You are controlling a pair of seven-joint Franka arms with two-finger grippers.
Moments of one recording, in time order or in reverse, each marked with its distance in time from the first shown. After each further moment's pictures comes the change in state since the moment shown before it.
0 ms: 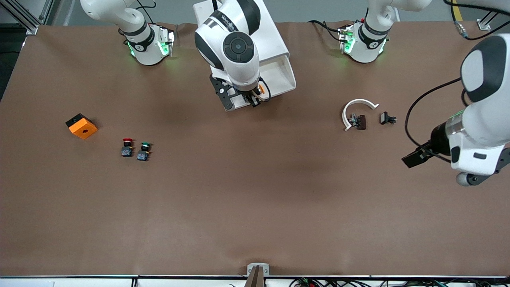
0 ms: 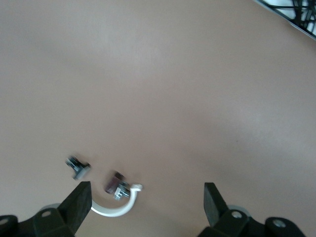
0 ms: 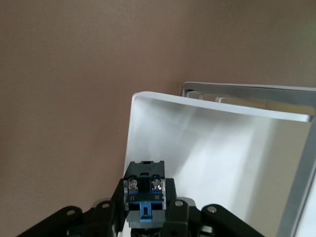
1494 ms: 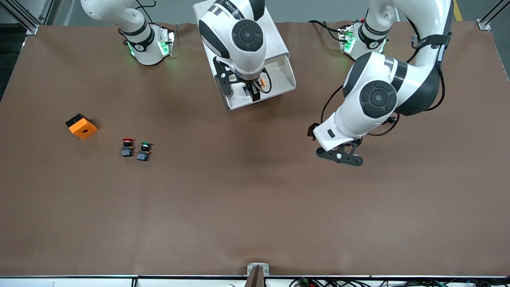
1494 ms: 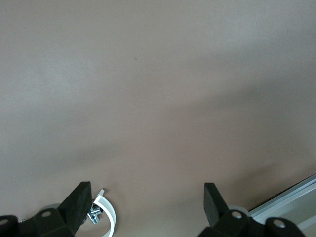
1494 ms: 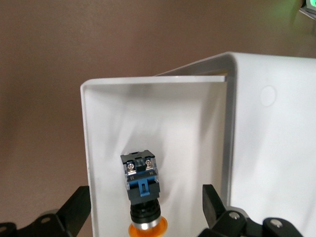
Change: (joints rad) left arm -0.112 -0.033 -0.299 -0.355 0.014 0.296 0.379; right arm 0.036 -0.024 -0.010 0.060 0.004 -0.134 0.200
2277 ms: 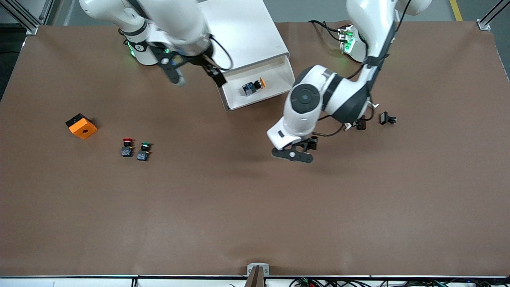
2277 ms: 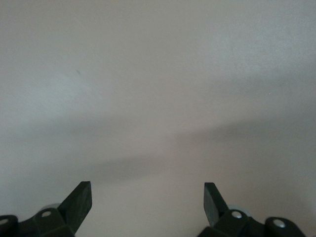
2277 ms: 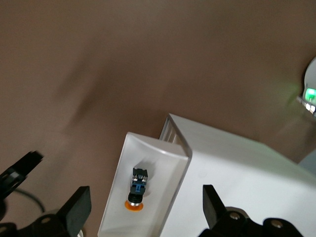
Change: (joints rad) left arm -0.177 0.159 -0.016 -0.024 0.076 0.257 -0.307; right arm -0.224 -0.228 -0.018 0.103 -0.001 -0.218 -0.570
